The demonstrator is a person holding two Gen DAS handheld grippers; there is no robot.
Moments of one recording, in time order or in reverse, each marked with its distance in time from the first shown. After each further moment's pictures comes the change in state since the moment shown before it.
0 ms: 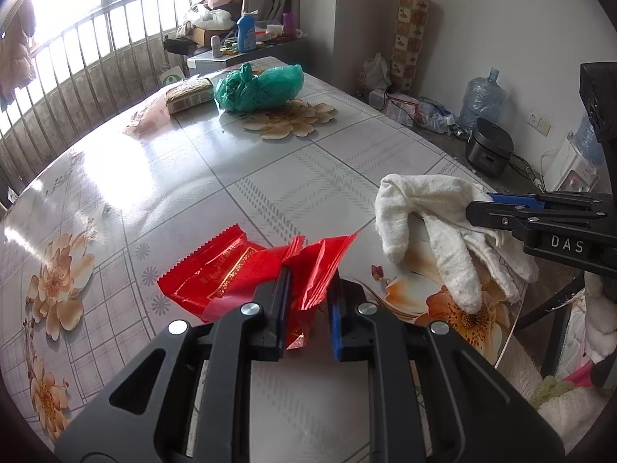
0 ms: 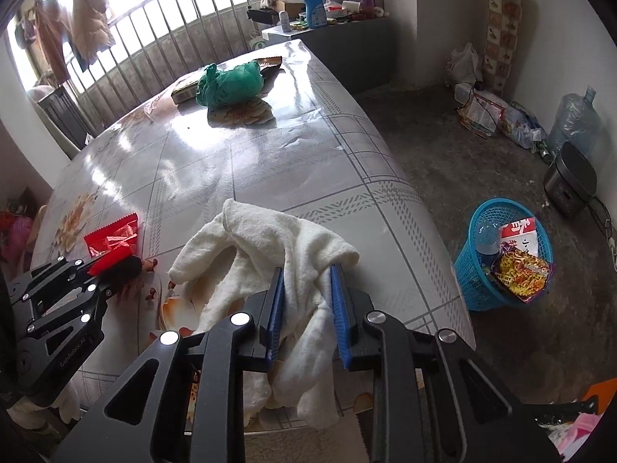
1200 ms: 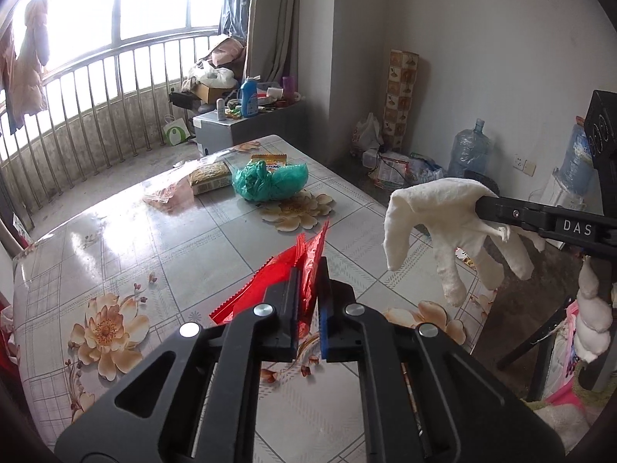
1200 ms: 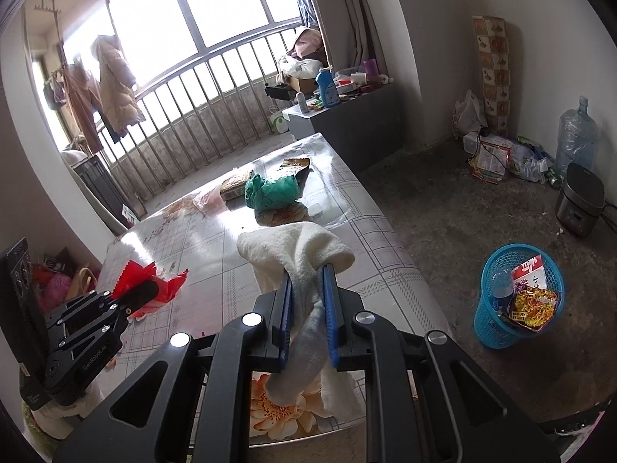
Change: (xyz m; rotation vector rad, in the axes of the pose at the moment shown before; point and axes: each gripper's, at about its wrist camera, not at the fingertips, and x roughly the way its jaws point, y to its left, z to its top) left arm -0.088 0.009 0.035 0.005 -0.223 -0.024; right arm -0.093 -0.004 0.018 0.081 -0.277 0.132
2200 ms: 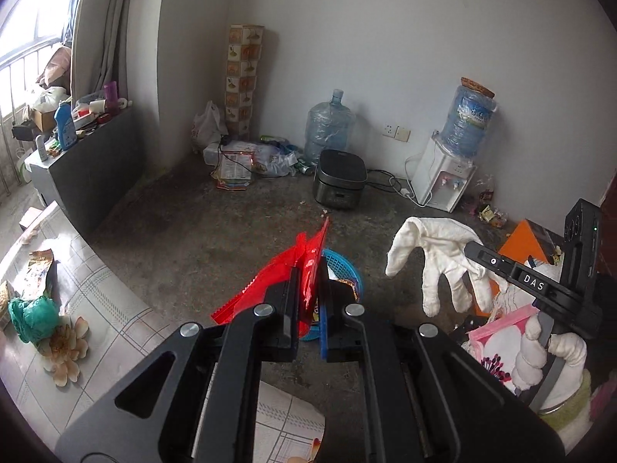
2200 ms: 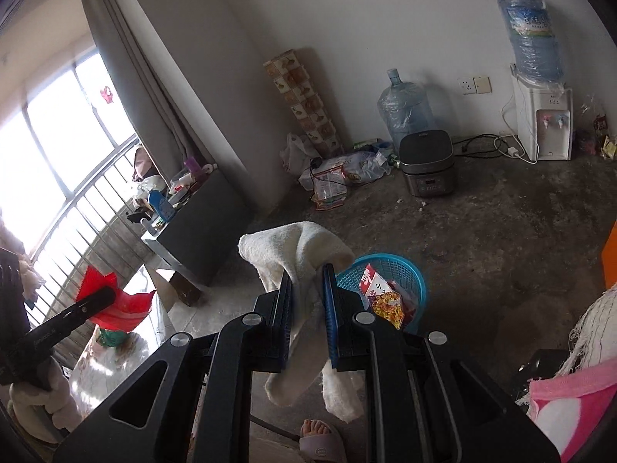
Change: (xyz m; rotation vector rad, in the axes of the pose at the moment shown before) left arm 0.144 -0.227 0.128 0.215 0.139 -0.519; right arm -0.111 -0.267 -0.027 0.512 -0.279 -0.378
